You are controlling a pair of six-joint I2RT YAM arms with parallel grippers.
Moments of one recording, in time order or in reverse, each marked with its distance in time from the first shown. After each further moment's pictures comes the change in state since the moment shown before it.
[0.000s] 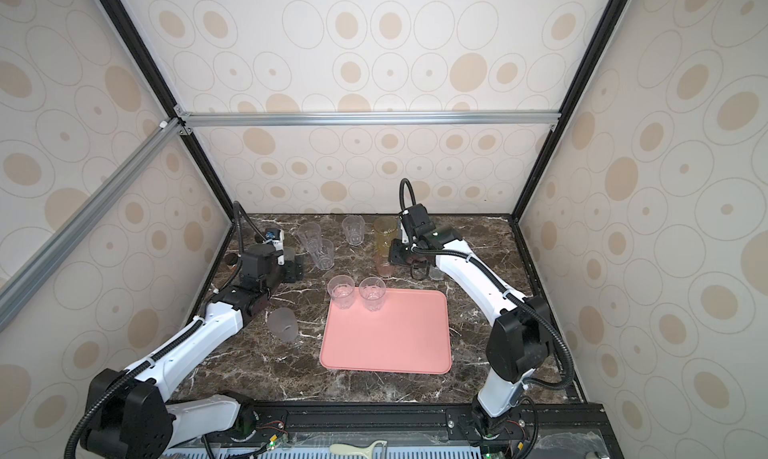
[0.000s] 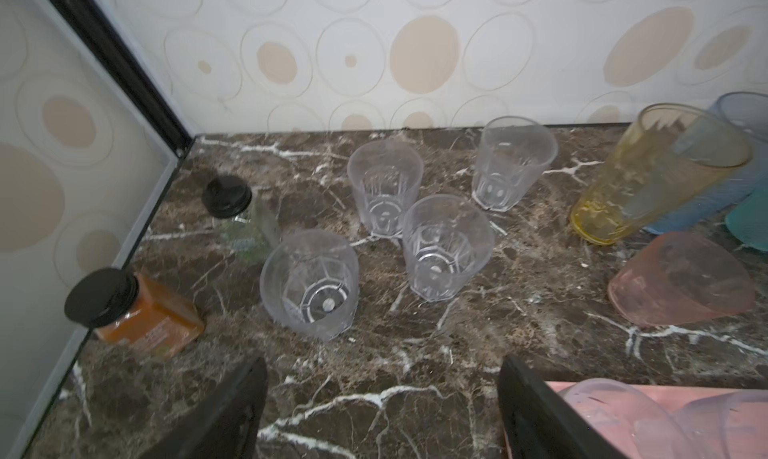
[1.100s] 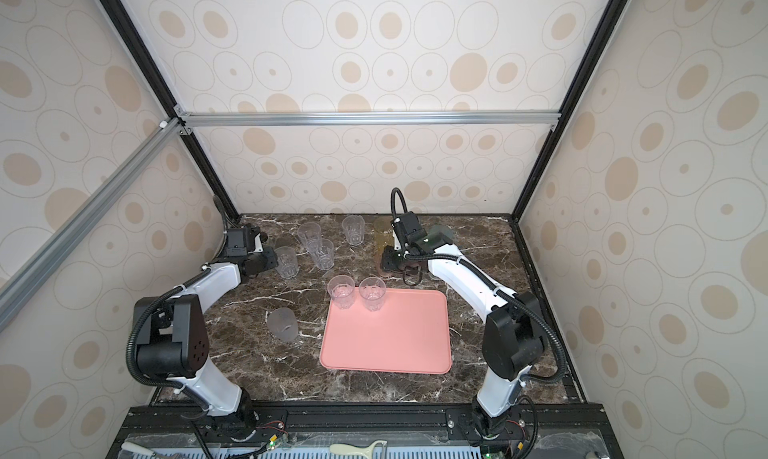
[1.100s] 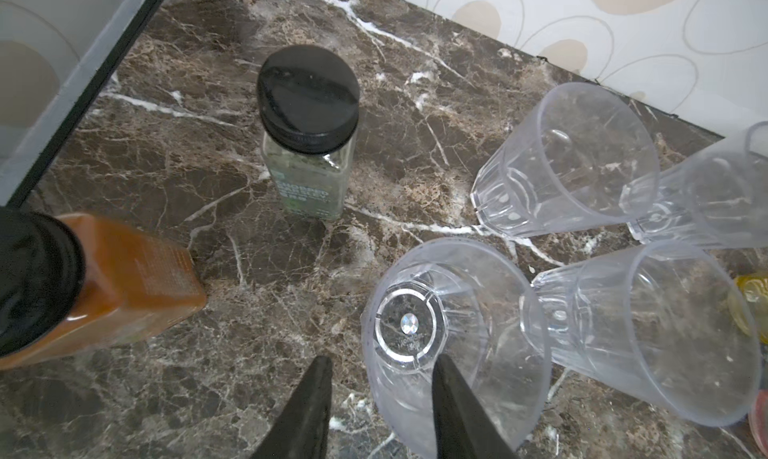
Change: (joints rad) left arm 0.317 0.456 0.266 -0.066 0.225 -0.132; right arm 0.043 0.024 -0.048 0.071 -0.027 0.032
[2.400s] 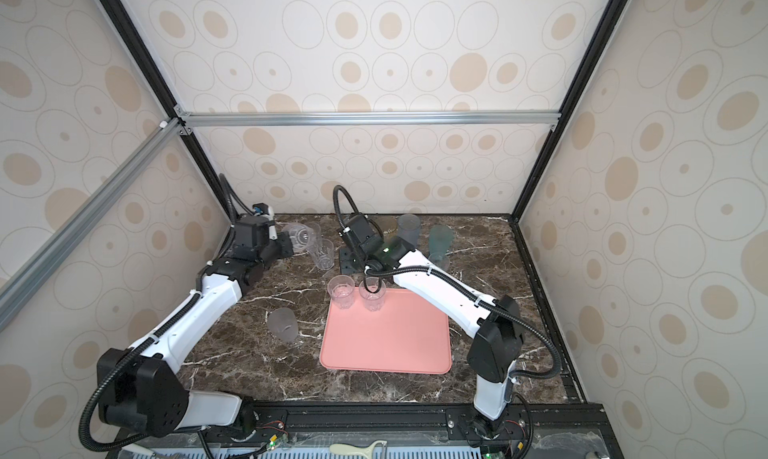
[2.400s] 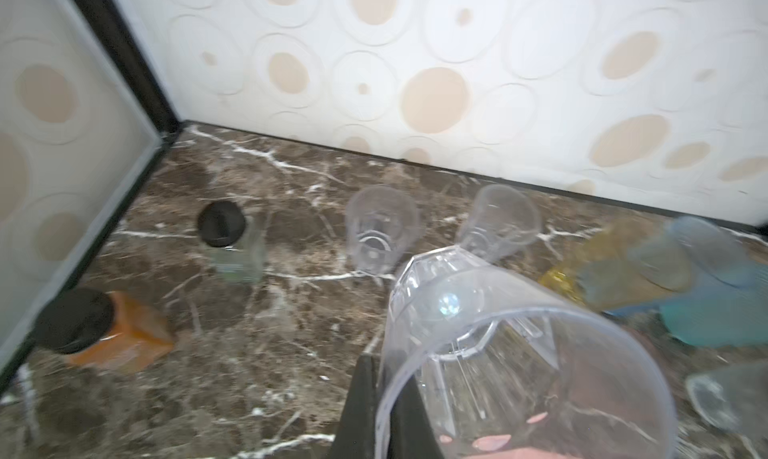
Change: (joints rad) left arm -0.344 -0.331 0.018 -0.064 -0.203 -0.057; right arm 0.343 0.069 0.260 0.007 0.402 -0.073
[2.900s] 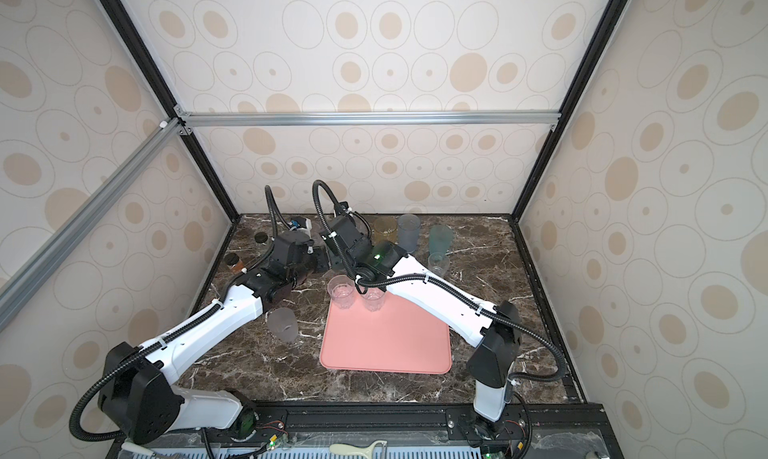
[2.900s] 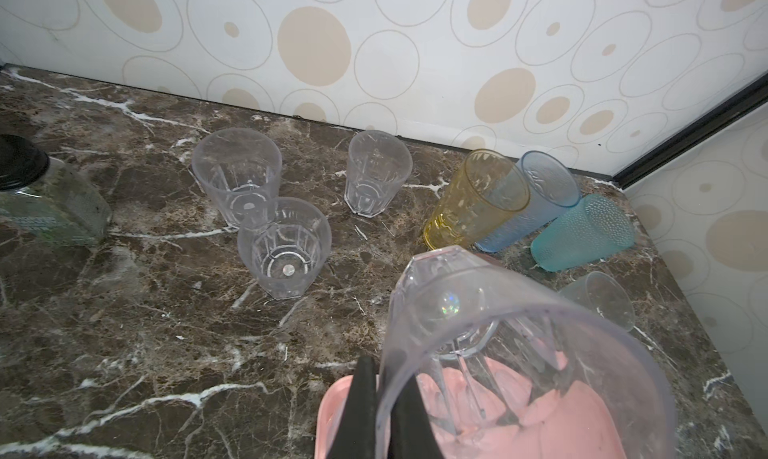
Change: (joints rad) left arm -0.256 -0.004 -0.041 0.024 -0.058 -0.173; right arm 0.074 0.009 0.085 0.043 0.277 -0.139
